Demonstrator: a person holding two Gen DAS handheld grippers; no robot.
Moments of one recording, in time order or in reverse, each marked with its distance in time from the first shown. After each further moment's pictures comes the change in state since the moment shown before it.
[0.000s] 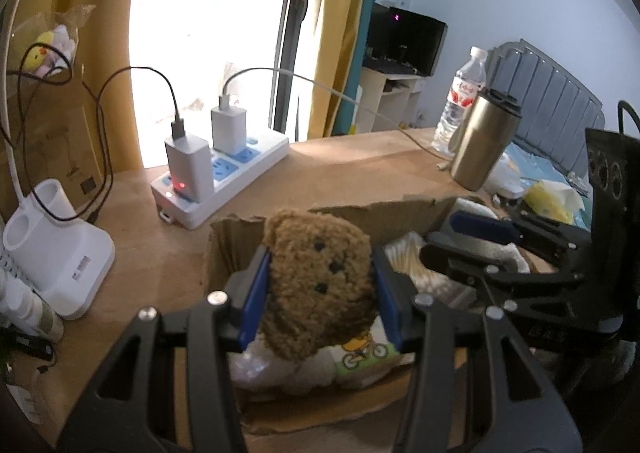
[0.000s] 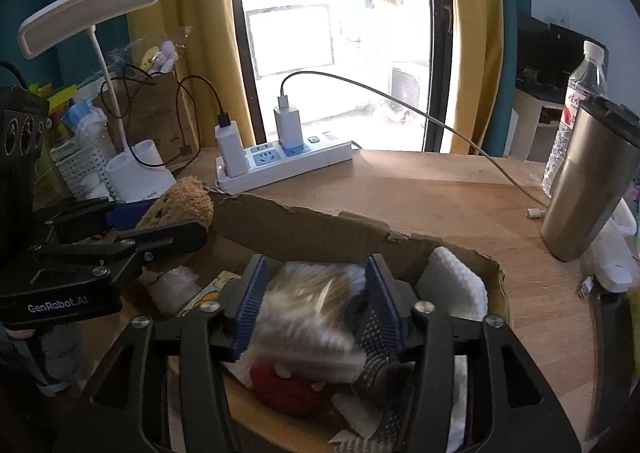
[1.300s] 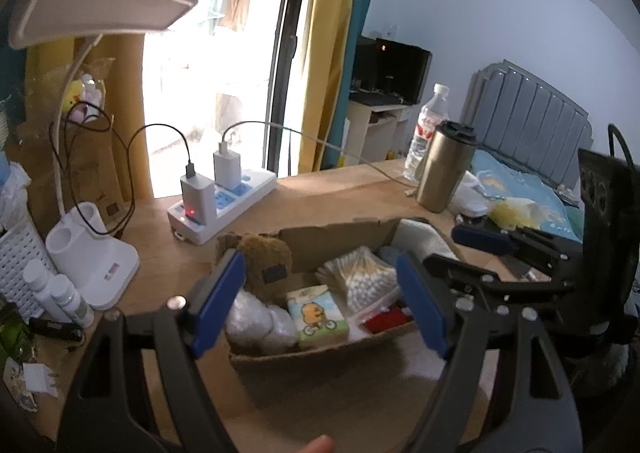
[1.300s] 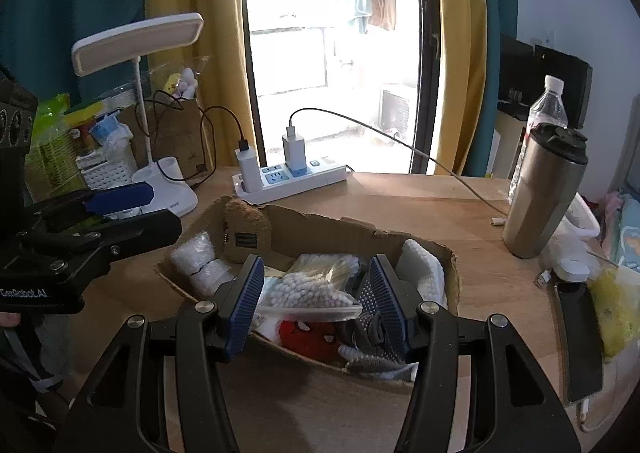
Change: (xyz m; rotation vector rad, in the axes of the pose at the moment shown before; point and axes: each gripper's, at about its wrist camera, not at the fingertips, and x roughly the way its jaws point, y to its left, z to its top) left arm -0.078 -0.023 -0.005 0.016 -0.111 -0.016; right arm -0.078 0.020 -0.010 -0.017 -0.080 -0.040
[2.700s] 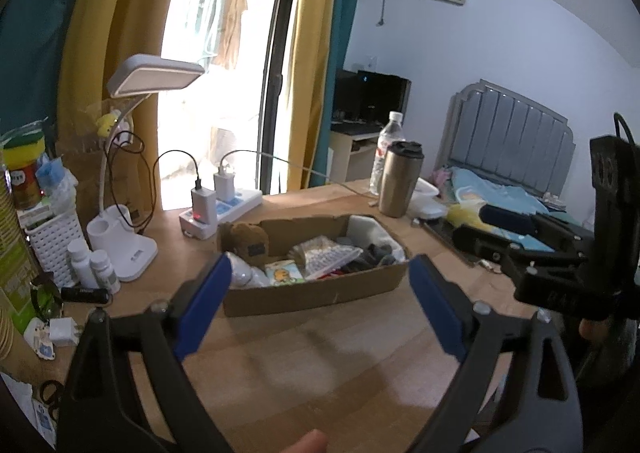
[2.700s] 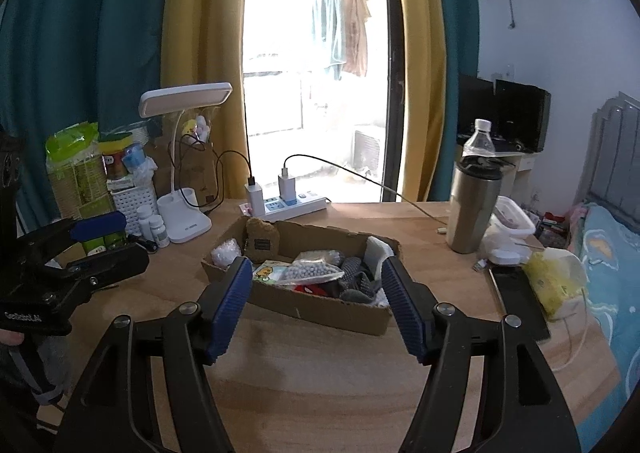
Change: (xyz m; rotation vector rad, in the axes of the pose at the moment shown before) left arm -0.121 -0.038 -0.046 0.038 -0.131 -0.019; right arm -0.135 0.030 -0.038 0.022 -0.159 -0.112
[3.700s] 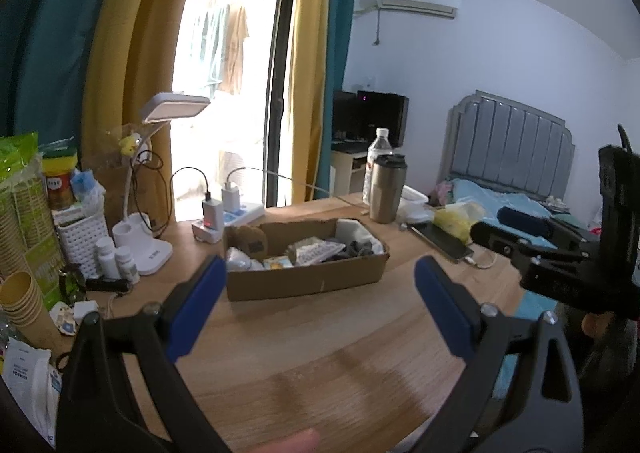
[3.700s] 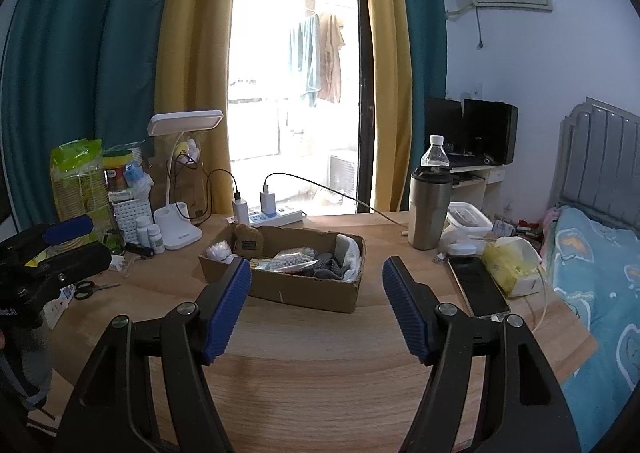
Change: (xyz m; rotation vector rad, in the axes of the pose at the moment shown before) left arm -0.074 -0.037 -0.029 0.037 -0.091 0.037; right arm -0.074 -0.001 -0.036 0.027 -0.105 -0.083
